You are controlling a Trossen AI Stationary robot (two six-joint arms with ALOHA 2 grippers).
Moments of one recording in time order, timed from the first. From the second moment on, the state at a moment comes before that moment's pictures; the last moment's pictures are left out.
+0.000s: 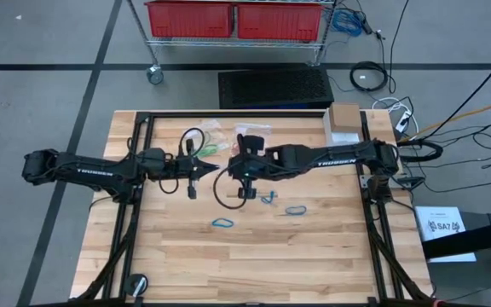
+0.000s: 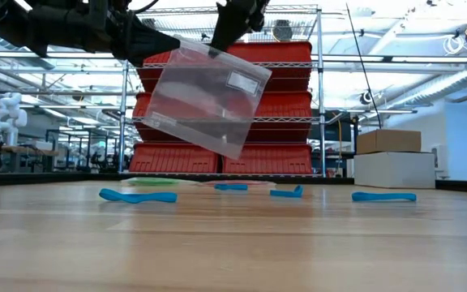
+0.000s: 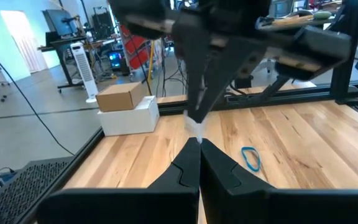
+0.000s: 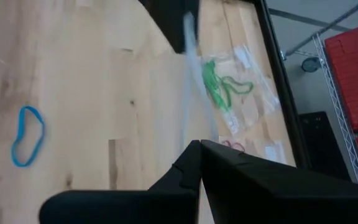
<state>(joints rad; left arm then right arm) 0.10 0.93 0.37 0.54 0.02 0.16 0.07 1.91 1.84 -0.81 0.39 -0.05</state>
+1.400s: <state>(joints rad) 0.08 1.08 0.37 0.58 0.02 0.11 0.09 1.87 1.41 -0.27 0.31 -0.01</state>
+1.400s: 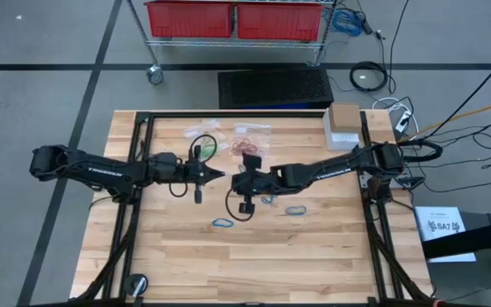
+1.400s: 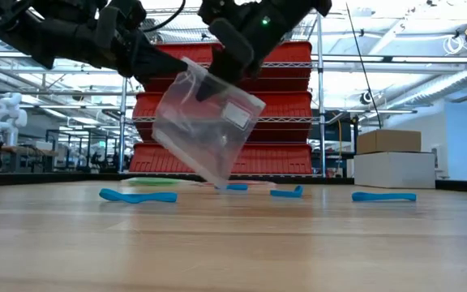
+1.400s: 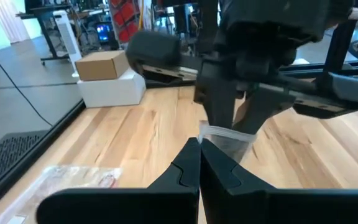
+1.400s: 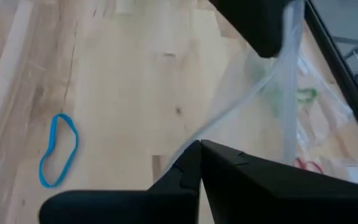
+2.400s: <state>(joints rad) 0.08 1.09 0.37 0.59 0.00 0.11 0.03 1.86 1.23 0.17 0.18 0.19</state>
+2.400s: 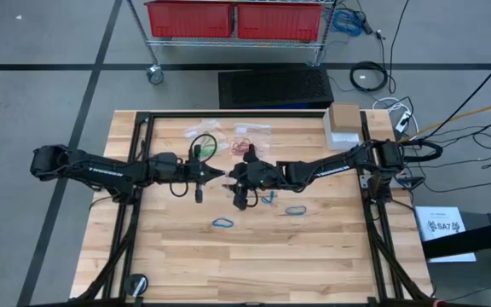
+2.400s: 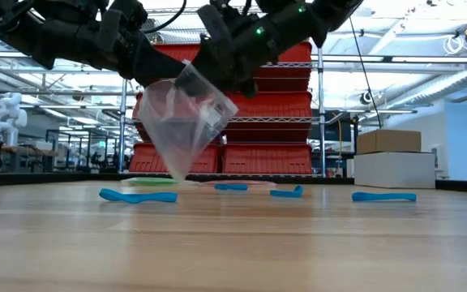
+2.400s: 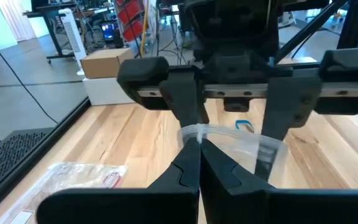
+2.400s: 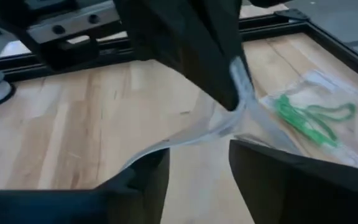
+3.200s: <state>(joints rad) 0.08 1.09 0.37 0.61 0.00 0.11 0.01 1.92 1.23 0.28 0.26 0.18</state>
